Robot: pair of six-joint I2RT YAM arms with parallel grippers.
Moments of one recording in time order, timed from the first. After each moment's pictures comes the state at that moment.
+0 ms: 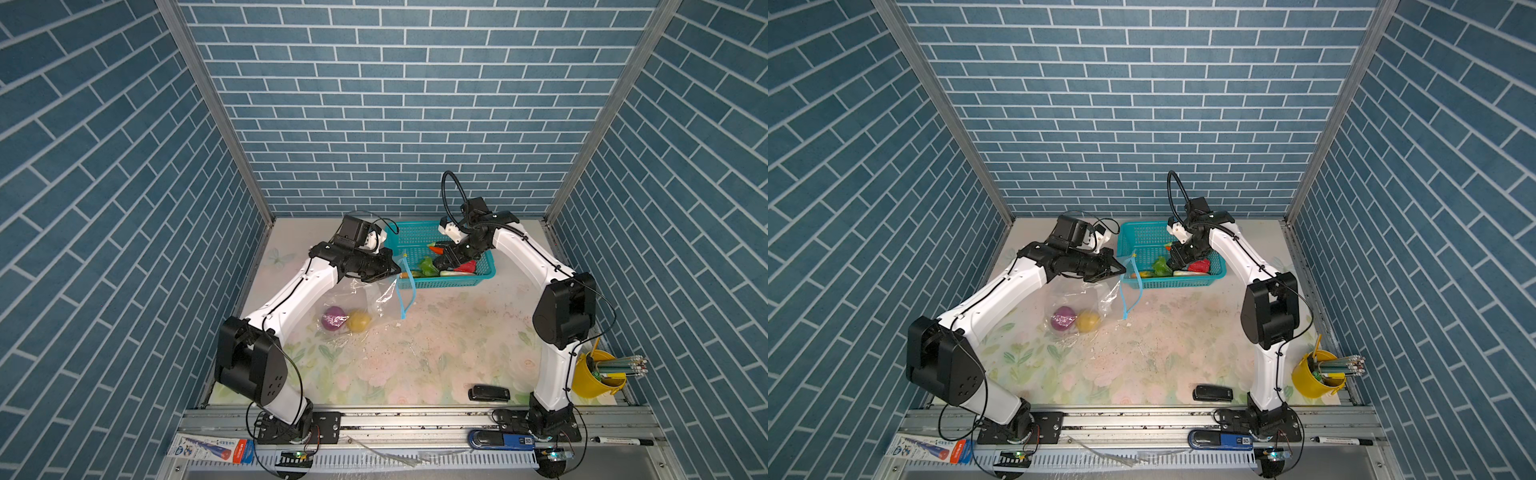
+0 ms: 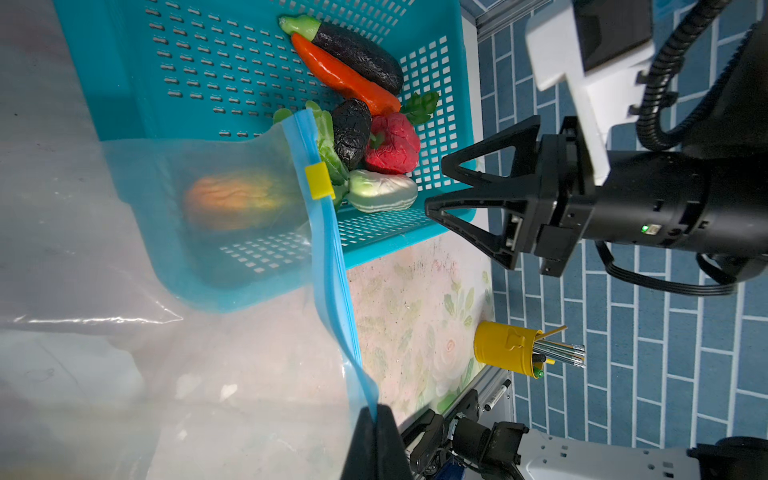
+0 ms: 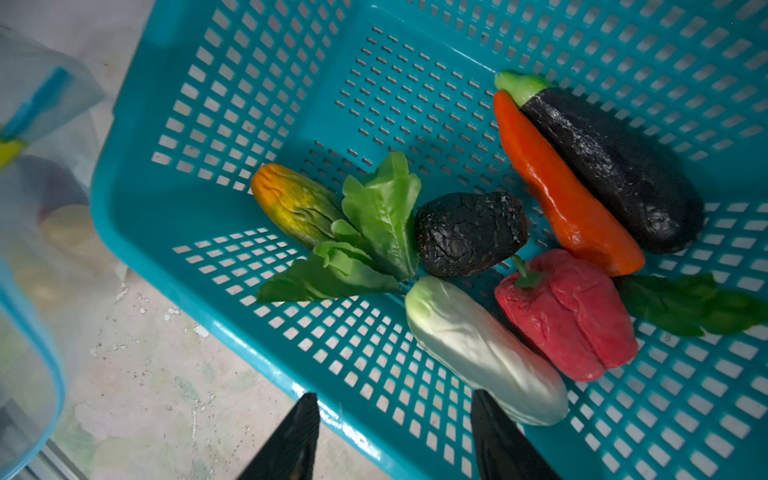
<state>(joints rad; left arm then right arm) -0.42 1.58 1.38 -0.65 0.58 -0.62 0.42 2.01 1.88 -1.06 -0.24 -0.22</state>
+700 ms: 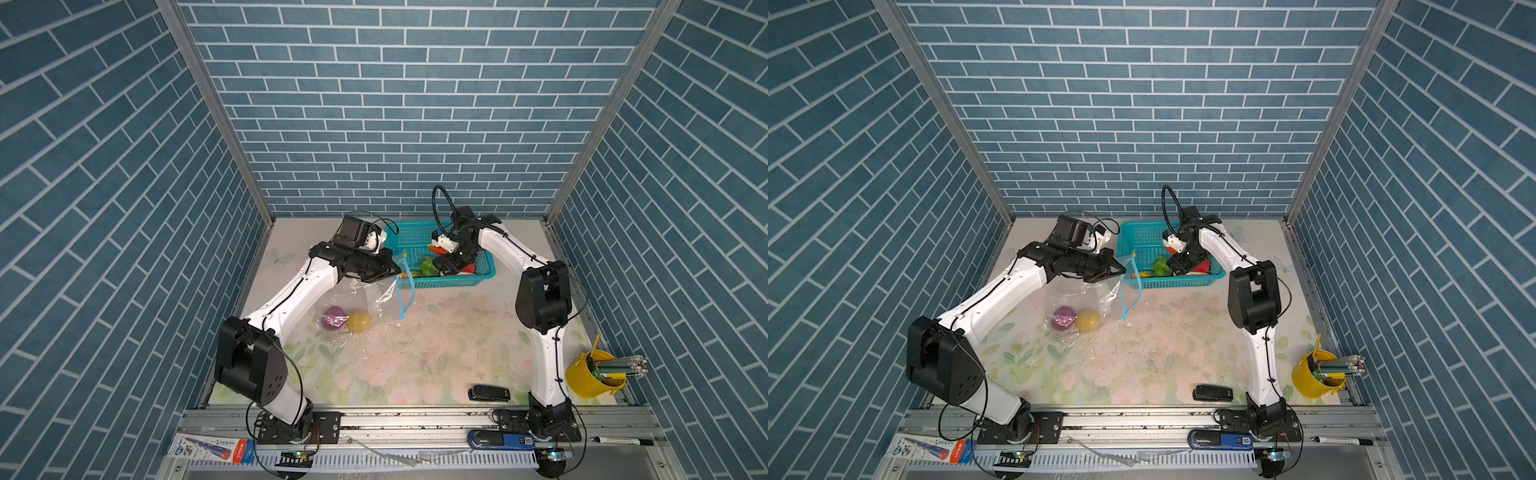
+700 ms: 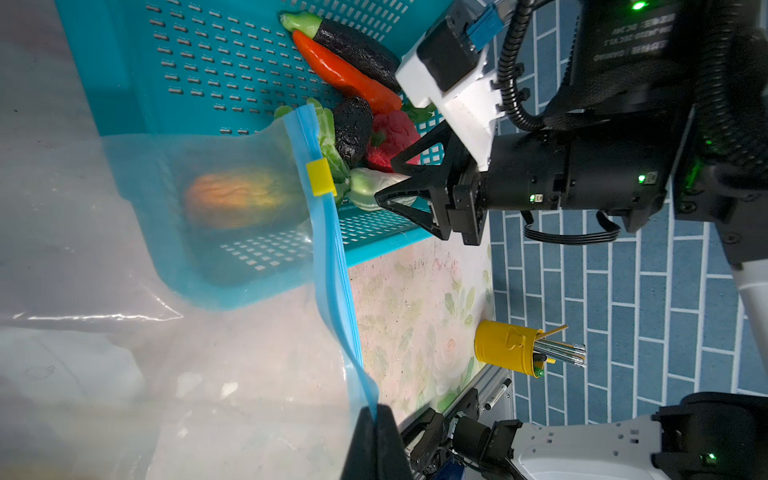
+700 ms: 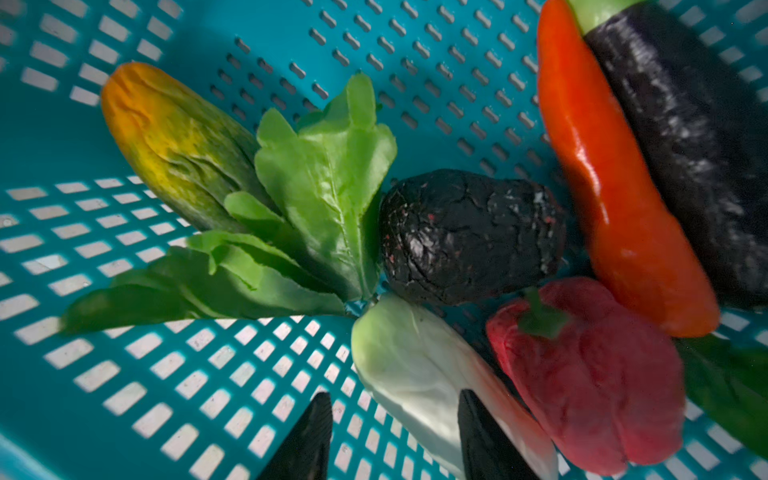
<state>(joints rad) -0.42 1.58 1.38 -0.66 0.58 -0.62 0.42 2.20 1.95 -1.10 -0.19 -0.40</state>
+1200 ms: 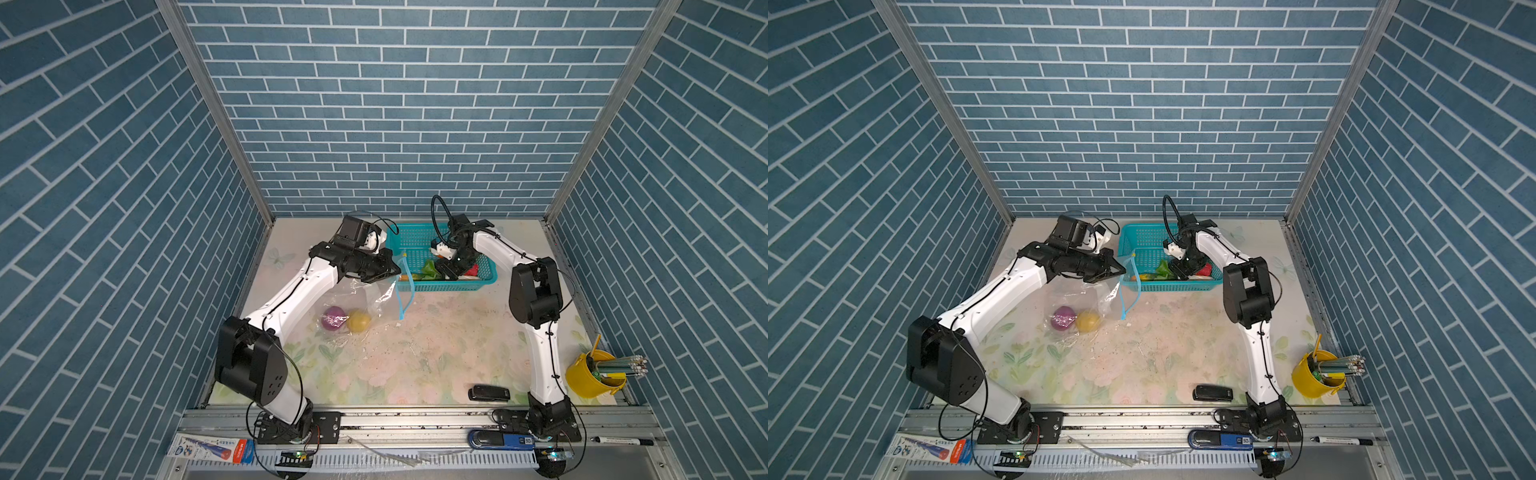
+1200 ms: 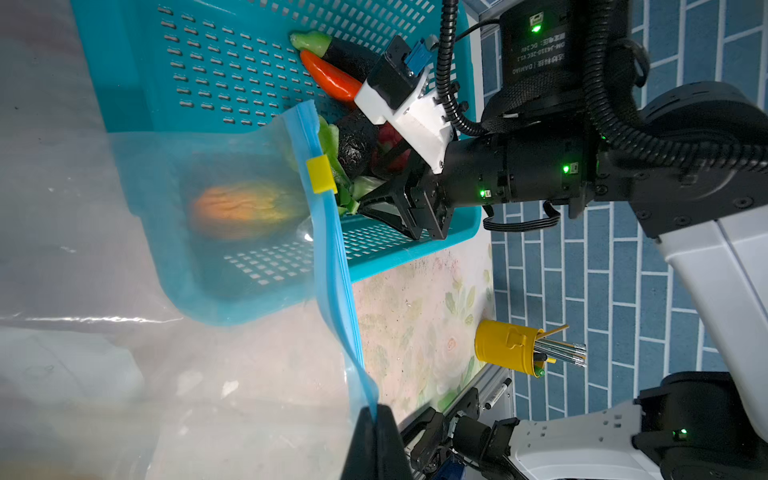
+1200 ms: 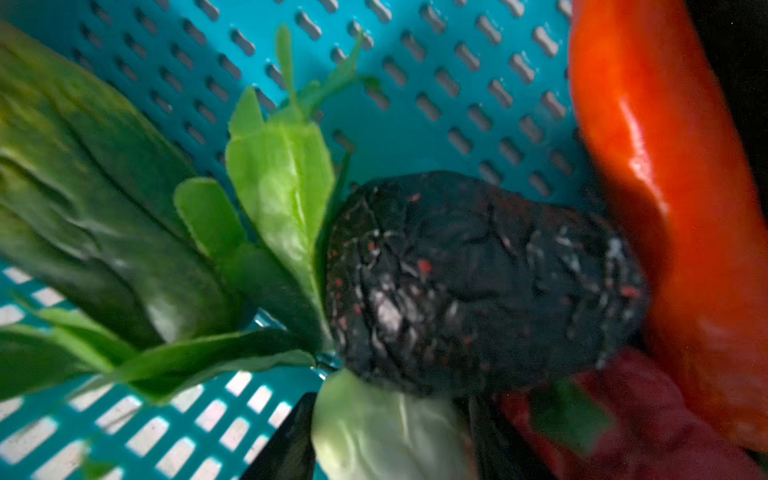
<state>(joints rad) -0.42 1.58 1.38 -0.66 0.58 -0.62 0.42 2.29 1.95 -1.10 -0.15 -0.42</state>
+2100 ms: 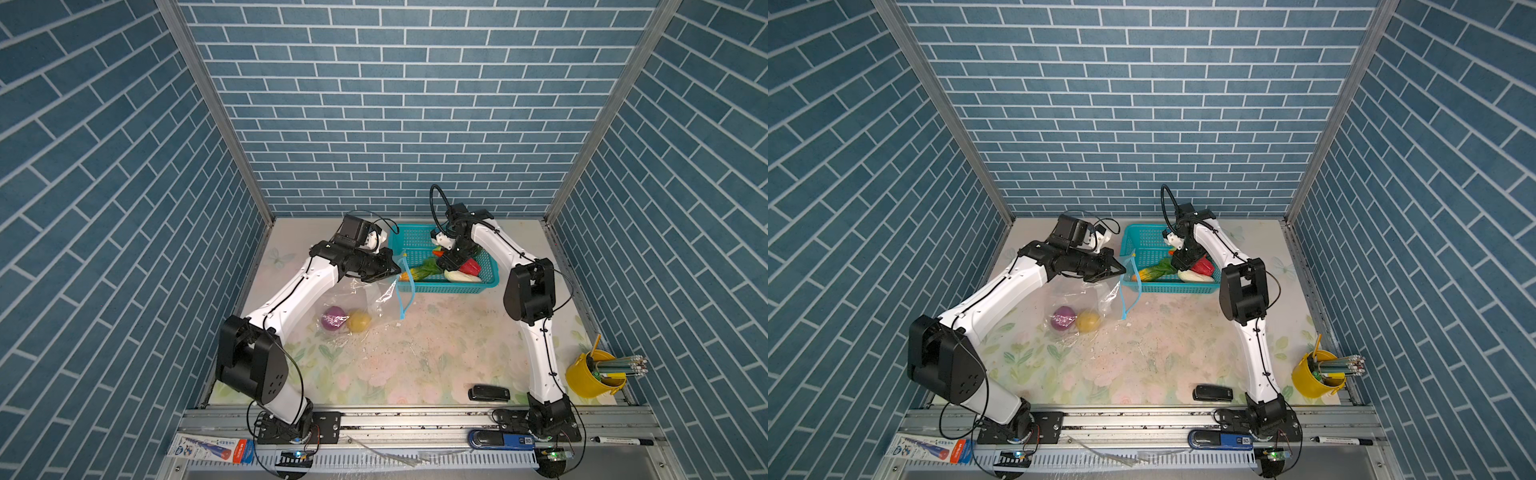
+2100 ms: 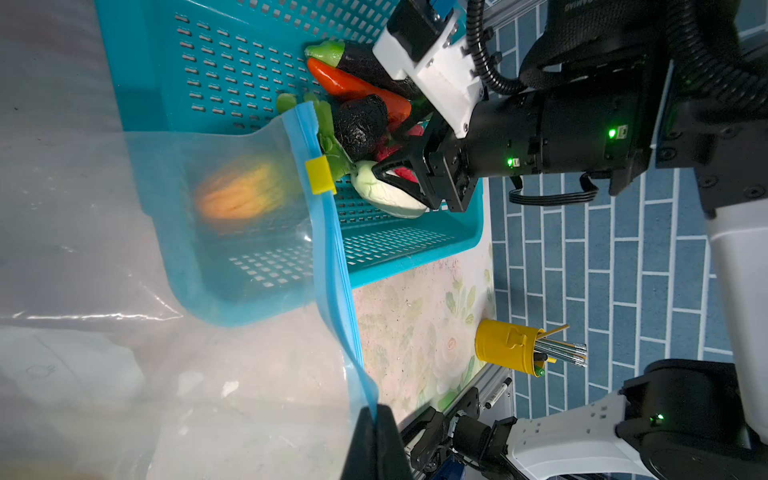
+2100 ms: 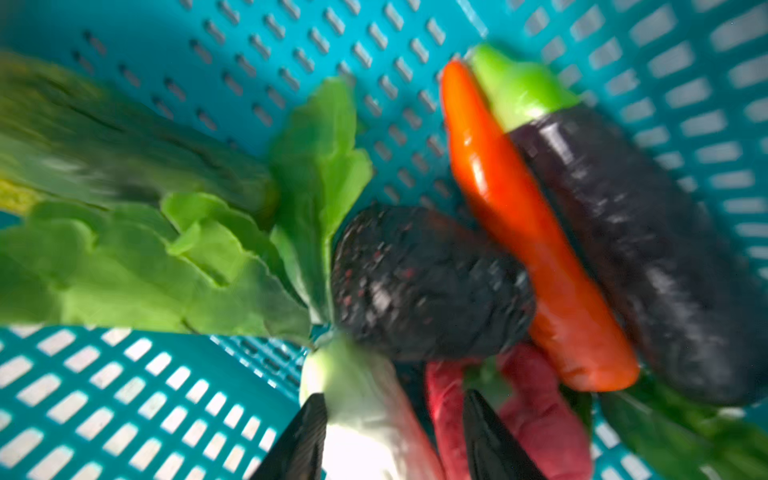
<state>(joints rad) -0.42 1.58 1.39 -0.67 0.58 -0.62 0.42 2.37 2.23 -1.23 -0.03 -0.44</state>
